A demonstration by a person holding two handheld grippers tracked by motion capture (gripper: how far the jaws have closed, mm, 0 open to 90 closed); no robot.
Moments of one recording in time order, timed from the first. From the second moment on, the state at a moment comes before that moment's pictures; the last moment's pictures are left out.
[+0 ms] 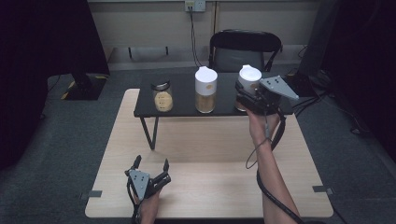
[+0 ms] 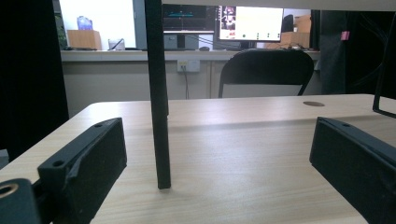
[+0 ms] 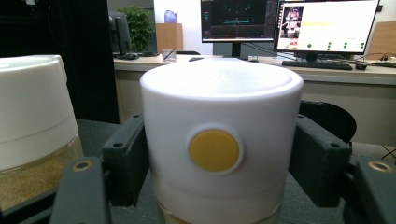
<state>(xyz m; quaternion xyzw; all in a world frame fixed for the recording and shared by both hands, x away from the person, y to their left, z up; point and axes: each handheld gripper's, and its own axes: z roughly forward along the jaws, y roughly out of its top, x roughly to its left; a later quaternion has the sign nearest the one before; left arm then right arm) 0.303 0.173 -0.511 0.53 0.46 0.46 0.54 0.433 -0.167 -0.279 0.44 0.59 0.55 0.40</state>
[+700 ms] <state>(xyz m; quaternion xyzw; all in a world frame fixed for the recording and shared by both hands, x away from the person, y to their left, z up) 0.303 0.173 -0.511 0.53 0.46 0.46 0.54 0.430 -0.168 -0.280 0.43 0.56 0.55 0.45</state>
